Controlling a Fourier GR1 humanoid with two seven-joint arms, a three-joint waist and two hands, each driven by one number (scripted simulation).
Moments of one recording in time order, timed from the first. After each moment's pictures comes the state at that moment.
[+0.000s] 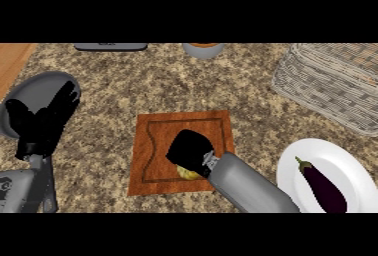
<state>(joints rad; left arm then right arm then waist) -0.22 0.34 0.08 -1.38 0.14 0.01 0.22 -0.66 -0.02 0.74 -1.09 1.20 0.51 -0.16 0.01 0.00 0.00</state>
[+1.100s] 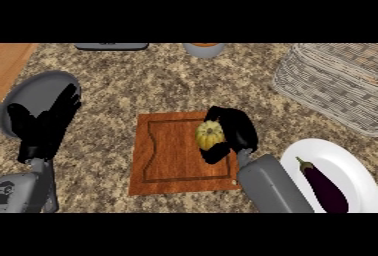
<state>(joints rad) -0.20 0.31 0.09 -1.40 0.12 -0.01 0.22 -0.43 0.00 0.34 -1.21 0.80 -0.03 0.38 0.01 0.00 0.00</state>
